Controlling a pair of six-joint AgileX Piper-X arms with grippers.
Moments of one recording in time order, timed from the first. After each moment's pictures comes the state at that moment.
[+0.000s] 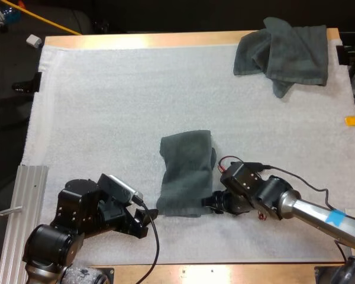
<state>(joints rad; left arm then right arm) -0.31 0.60 -0.59 0.99 0.48 -1.77 0.85 1.47 -0.72 0.54 -0.14 -1.09</state>
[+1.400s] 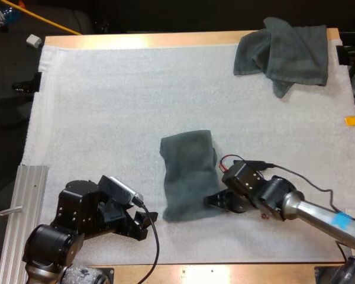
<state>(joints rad) -0.31 0.60 -0.59 1.02 0.49 -1.76 0.85 1.46 -0.71 0.50 -0.13 -1.07</state>
